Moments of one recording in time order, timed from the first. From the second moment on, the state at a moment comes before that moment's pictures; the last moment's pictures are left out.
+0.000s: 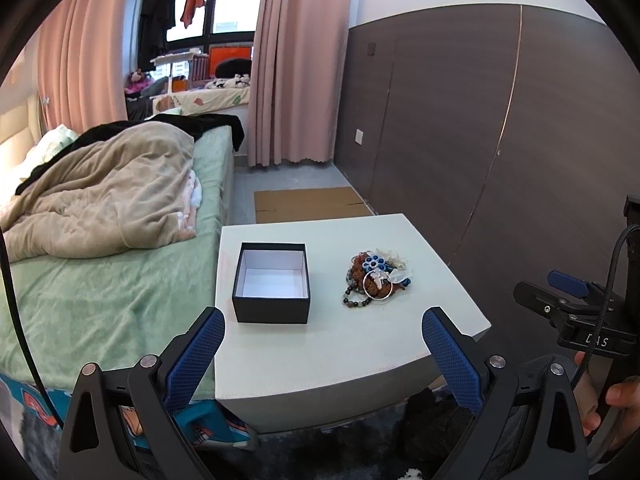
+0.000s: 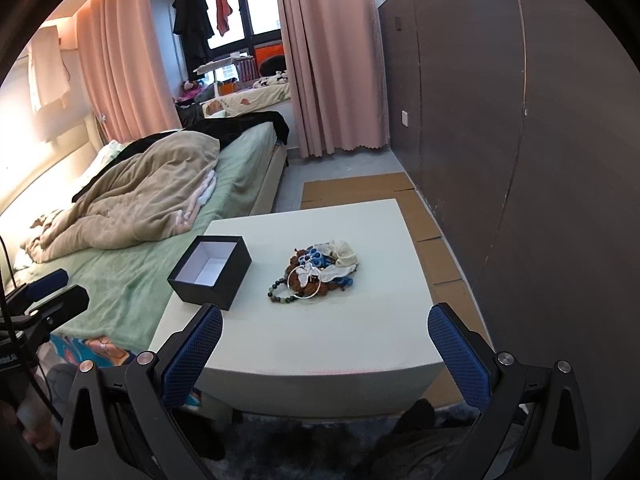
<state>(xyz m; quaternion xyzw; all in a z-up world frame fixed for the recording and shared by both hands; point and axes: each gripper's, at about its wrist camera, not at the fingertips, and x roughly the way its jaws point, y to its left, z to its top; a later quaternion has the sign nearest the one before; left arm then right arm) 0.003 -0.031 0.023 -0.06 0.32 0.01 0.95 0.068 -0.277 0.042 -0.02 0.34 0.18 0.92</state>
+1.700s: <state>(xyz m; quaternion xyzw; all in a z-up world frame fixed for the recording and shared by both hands) 0.125 -0.072 -0.013 -0.06 0.39 -0.05 0.92 0.189 -0.331 0.009 0.08 0.40 0.21 0.89</state>
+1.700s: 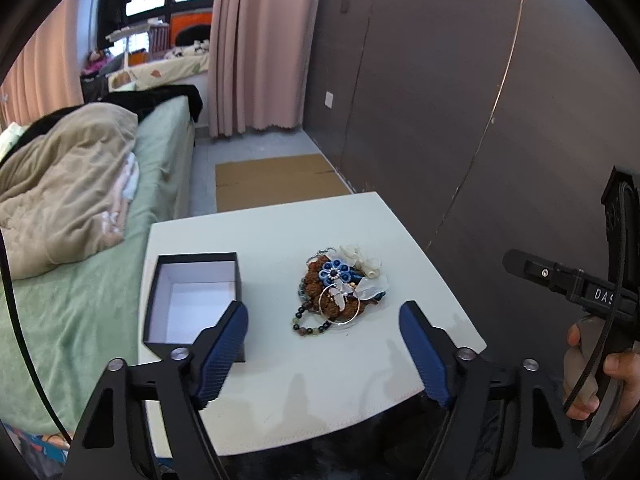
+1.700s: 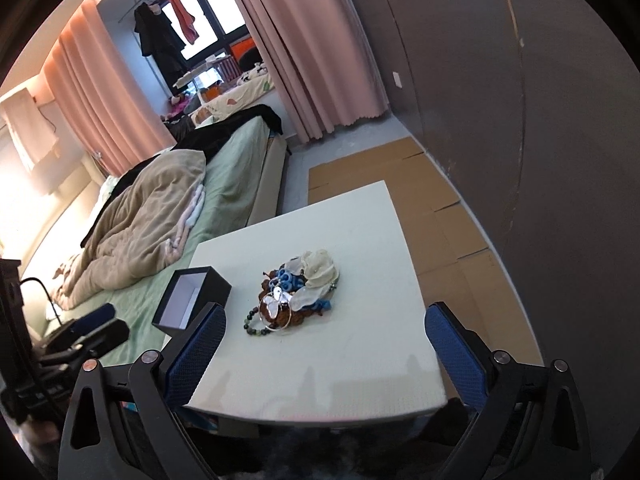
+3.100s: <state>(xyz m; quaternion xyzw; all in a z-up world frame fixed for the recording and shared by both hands) 0.235 -0.127 -0.138 -0.02 0.53 -0.03 0.85 0.273 -0.354 -0.052 0.16 0.49 0.23 0.83</state>
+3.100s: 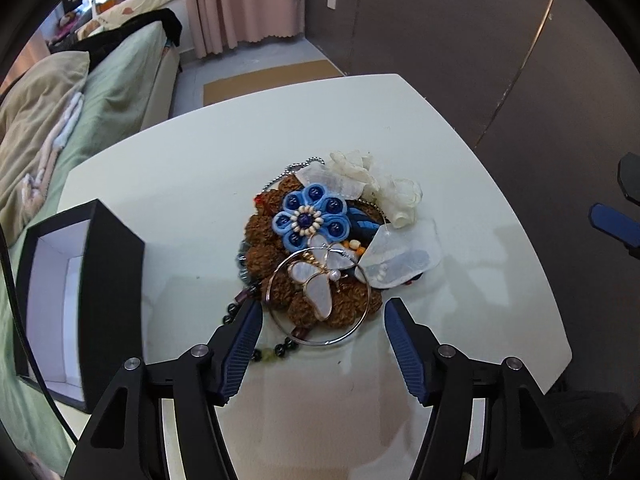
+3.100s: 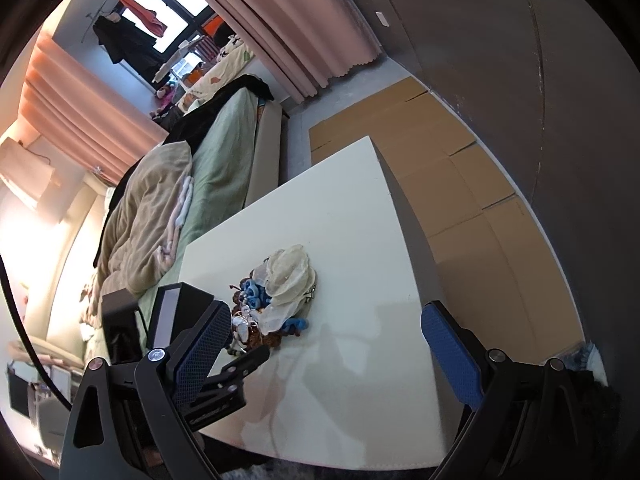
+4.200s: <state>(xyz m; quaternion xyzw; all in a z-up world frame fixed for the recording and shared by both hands) 0.211 -0.050 -0.078 -0.10 0.45 -0.01 0.89 0.307 -0.286 -0.092 0.16 0.55 0.20 0.80</state>
